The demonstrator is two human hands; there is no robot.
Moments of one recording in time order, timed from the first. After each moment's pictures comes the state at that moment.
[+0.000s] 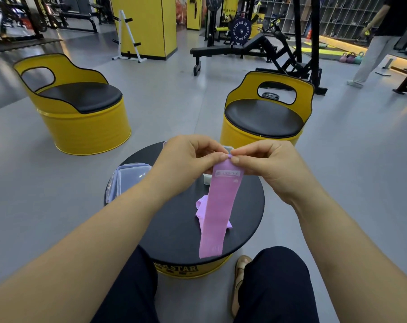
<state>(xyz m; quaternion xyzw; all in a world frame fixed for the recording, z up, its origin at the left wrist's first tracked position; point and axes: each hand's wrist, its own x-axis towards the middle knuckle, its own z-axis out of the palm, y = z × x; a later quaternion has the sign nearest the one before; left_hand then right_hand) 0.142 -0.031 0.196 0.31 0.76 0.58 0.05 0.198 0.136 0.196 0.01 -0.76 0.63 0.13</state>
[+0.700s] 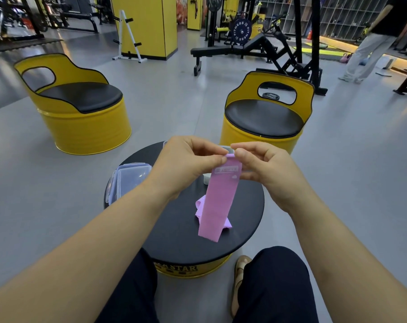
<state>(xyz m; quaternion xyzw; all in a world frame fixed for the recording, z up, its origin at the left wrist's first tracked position) 0.146 -0.028 0.194 0.23 0.71 0.65 0.09 0.203 0.132 0.188 -0.02 -0.74 0.66 0.11</state>
